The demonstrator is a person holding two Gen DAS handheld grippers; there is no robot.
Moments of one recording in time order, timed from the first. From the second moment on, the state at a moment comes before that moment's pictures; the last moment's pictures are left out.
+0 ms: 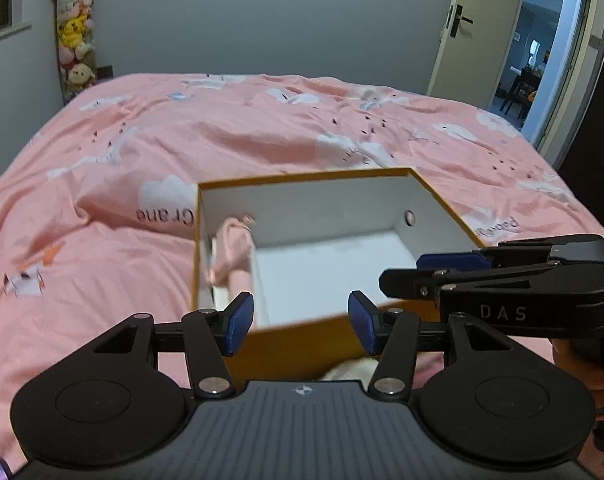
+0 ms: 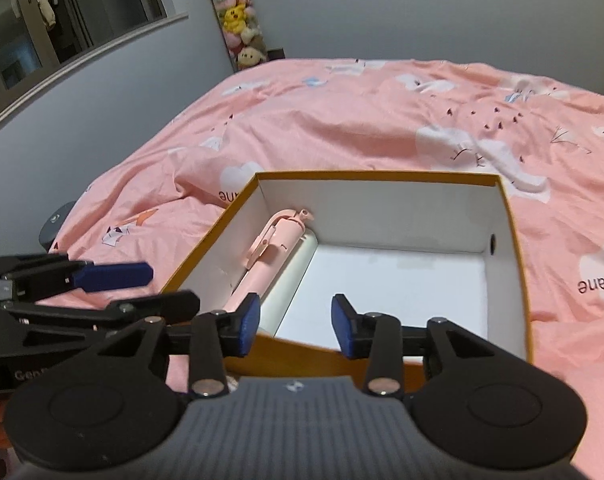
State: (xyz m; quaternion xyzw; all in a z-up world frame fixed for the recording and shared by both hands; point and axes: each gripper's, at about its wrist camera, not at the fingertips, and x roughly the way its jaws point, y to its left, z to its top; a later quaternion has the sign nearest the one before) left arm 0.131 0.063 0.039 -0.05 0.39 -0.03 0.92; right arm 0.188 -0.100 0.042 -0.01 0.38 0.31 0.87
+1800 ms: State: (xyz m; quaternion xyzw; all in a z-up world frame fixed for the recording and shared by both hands) left arm 0.022 0.031 -0.030 -0.06 0.47 -0.05 0.88; right arm 0.052 -0.167 -0.054 -0.03 0.47 0.30 0.83
